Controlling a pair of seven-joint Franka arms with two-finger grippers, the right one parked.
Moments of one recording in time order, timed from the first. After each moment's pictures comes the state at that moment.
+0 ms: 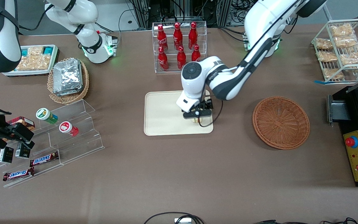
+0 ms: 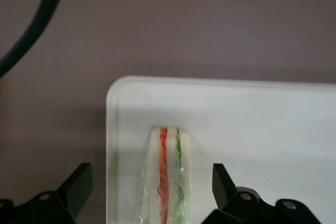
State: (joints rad) arm -0.28 0.54 -0.55 -1.72 0.44 2.13 -1.12
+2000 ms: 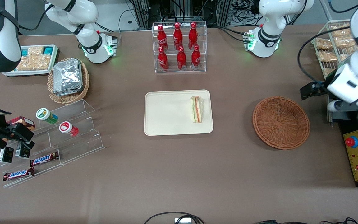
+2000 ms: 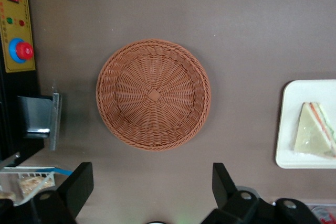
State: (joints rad) arm 0.10 0.04 -0.20 -1.57 0.04 1.52 -0.07
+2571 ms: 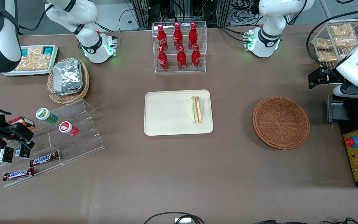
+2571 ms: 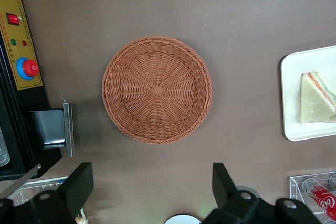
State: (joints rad) arm 0.10 -0.01 -0.18 -1.58 0.03 1.49 0.08
